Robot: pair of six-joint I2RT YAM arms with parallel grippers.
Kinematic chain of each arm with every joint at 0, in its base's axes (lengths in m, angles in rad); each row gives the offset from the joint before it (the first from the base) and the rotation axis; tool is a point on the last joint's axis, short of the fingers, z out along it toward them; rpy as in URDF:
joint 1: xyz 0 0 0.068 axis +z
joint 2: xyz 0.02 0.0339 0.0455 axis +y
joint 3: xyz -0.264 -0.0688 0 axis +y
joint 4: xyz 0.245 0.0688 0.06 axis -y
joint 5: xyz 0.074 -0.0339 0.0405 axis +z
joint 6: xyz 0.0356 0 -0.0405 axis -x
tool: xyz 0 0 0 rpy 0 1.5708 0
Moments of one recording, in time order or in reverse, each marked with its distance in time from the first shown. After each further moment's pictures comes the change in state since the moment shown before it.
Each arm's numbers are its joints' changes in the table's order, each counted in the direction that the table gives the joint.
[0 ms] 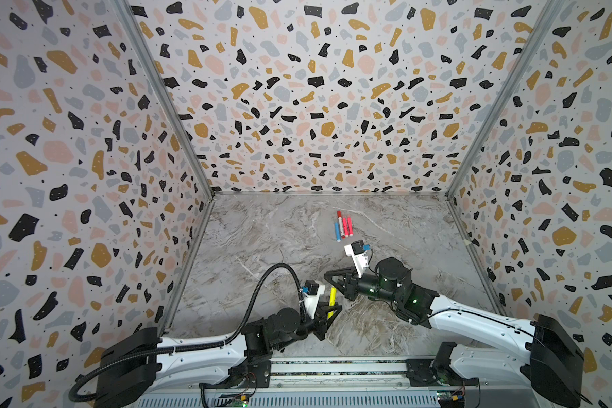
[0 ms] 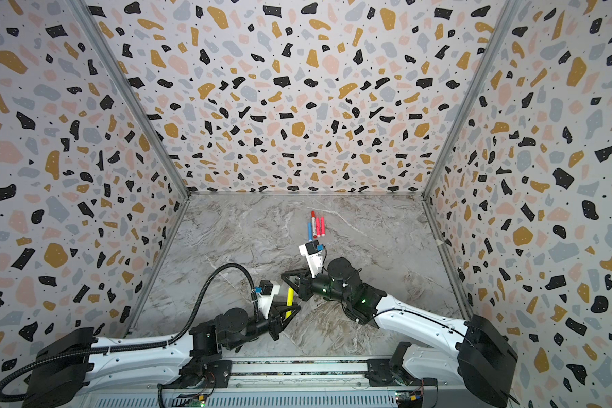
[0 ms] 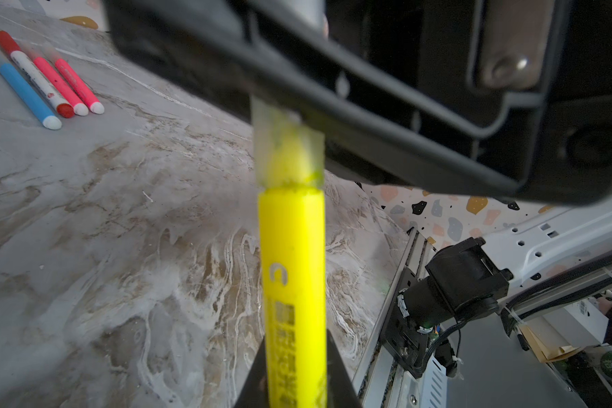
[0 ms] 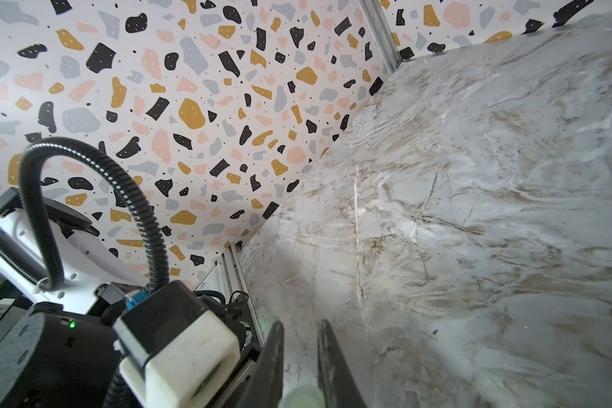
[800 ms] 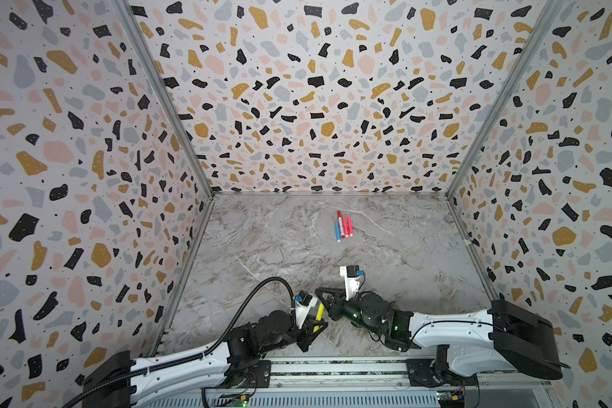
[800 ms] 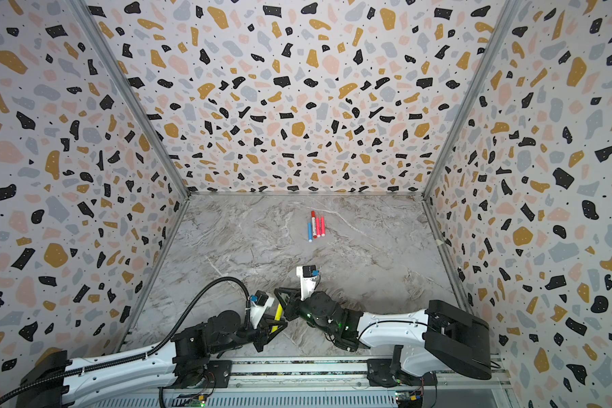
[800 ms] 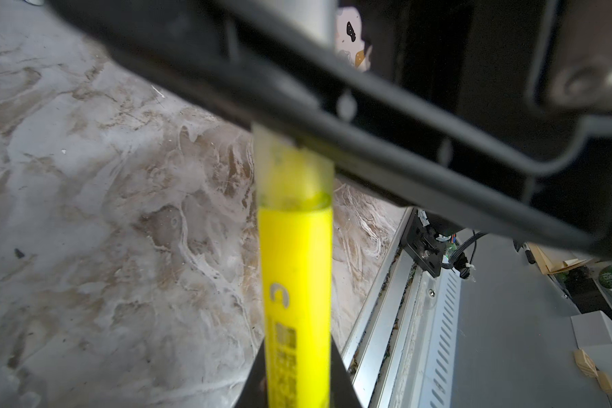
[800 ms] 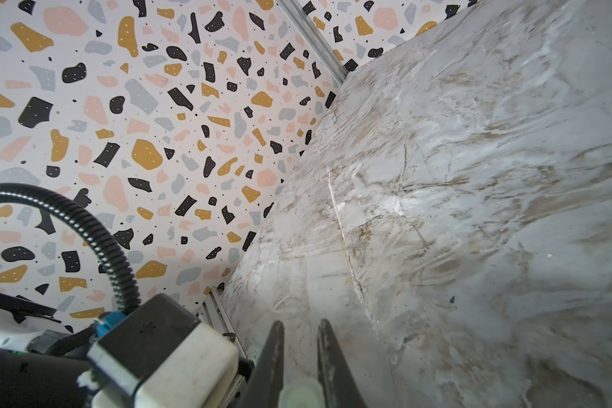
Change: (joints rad) left arm 0.099 -0.241 0.074 -0.347 -0.201 -0.039; right arm 0.290 0.164 0.125 0.266 -0.502 -0.214
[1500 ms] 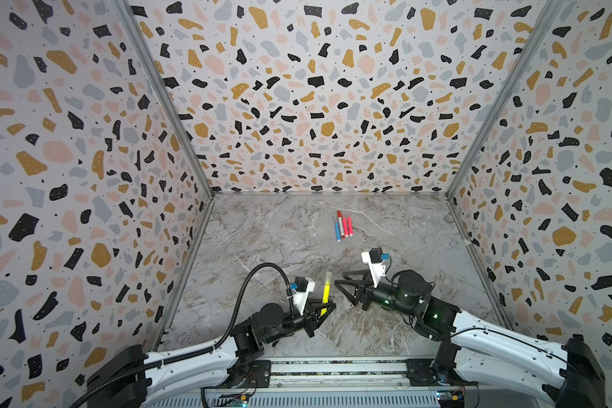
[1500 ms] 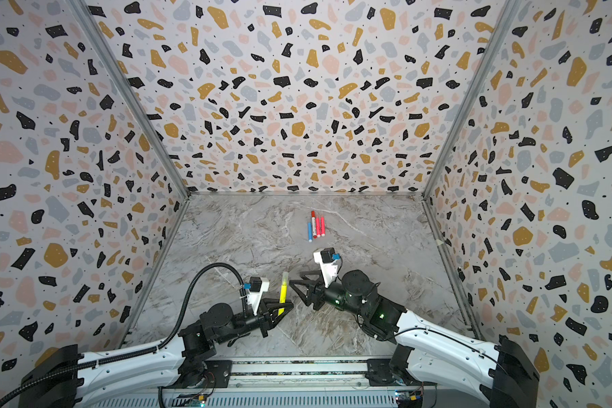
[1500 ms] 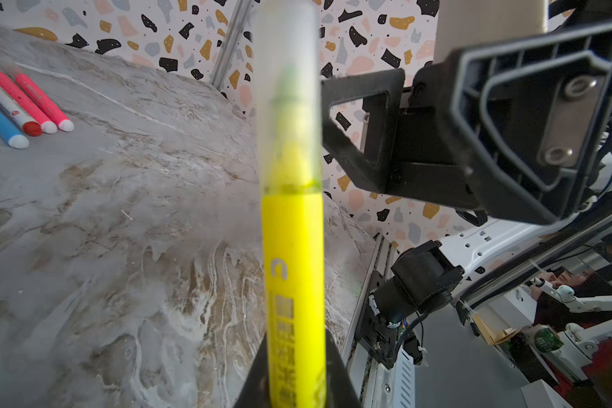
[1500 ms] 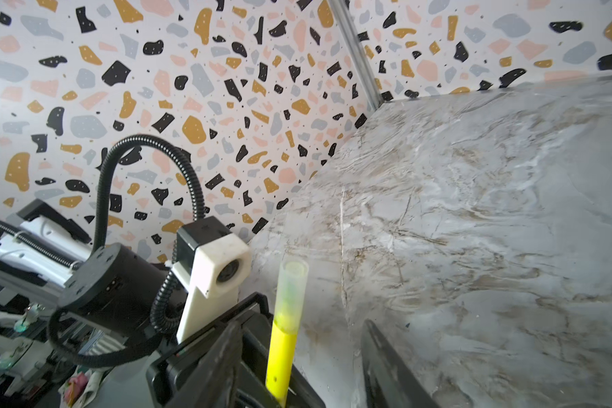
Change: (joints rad) left arm 0.065 0.129 -0.002 0.421 -0.056 0.024; right arm -0.254 -0.394 -0.046 -0.365 0.397 0.286
